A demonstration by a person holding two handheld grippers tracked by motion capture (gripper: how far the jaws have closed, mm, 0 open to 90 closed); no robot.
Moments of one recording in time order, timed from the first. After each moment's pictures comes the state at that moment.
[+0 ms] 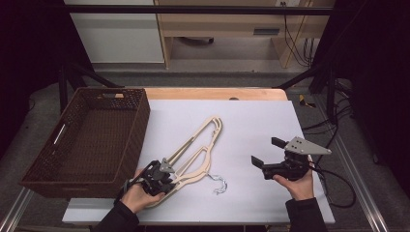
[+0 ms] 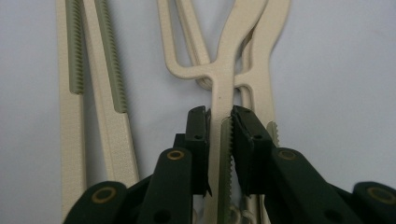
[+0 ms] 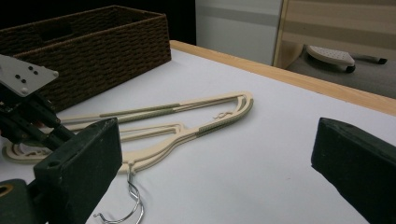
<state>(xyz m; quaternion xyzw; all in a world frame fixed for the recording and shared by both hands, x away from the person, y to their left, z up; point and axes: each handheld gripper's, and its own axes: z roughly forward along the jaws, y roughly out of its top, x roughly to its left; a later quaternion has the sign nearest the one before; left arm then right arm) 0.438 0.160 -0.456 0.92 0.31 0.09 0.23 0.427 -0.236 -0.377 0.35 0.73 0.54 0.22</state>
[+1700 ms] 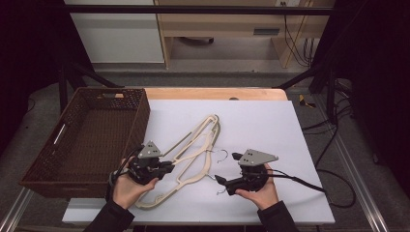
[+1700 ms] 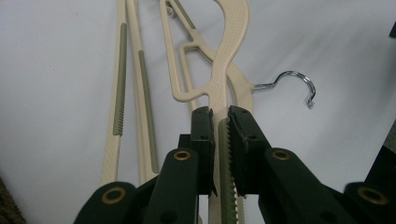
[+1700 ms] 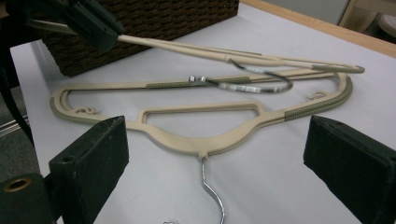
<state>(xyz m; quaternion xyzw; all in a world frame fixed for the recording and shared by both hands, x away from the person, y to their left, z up) 0.432 0.178 -0.380 0.86 0.33 0.12 0.37 0.421 -0.144 -0.410 0.29 0.81 0.49 0.15</state>
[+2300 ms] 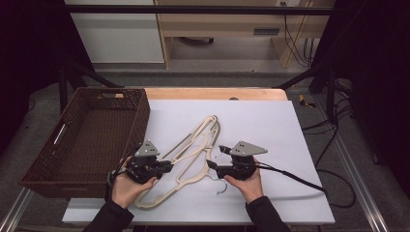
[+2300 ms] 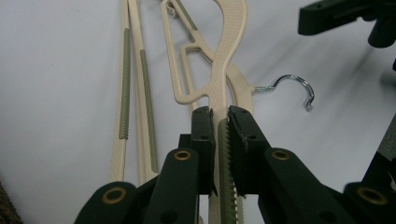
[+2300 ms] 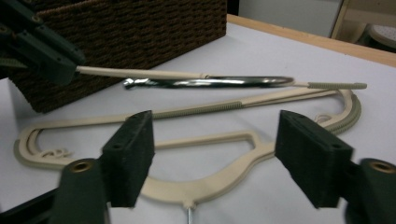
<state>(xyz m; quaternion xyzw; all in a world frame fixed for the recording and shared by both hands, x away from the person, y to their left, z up) 0.434 0.182 -0.384 0.85 0.34 0.10 0.38 0.457 -0.123 -0.429 0.31 0.77 0.53 0.16</state>
